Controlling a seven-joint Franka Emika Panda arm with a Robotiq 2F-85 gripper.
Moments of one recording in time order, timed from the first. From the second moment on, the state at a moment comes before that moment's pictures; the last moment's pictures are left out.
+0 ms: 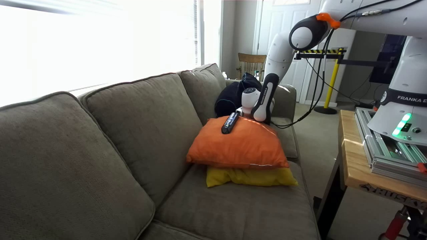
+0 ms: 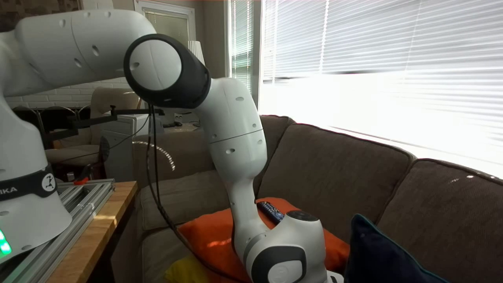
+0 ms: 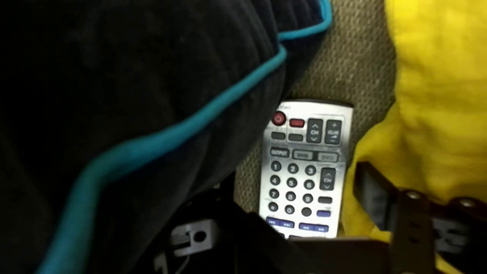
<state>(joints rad) -0.11 1.38 -0.23 -1.50 -0.26 2.95 -0.32</state>
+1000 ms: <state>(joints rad) -0.11 1.42 -0.23 -1.45 -0.26 2.93 -0.32</state>
